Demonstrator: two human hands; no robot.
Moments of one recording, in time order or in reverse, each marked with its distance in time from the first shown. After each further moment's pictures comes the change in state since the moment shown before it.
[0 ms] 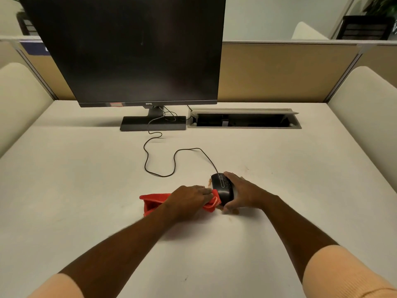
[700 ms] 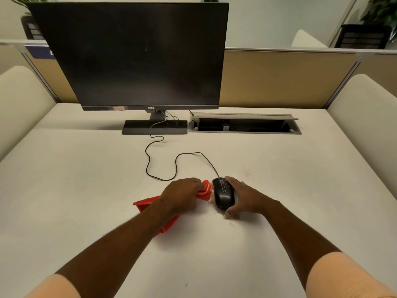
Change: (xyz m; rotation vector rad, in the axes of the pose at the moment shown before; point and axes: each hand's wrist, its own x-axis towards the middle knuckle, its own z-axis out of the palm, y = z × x) left_hand -0.001 -0.014 -0.029 -0.197 0.027 -0.294; right_hand -0.003 -0.005 -0.004 0.013 -0.027 0.001
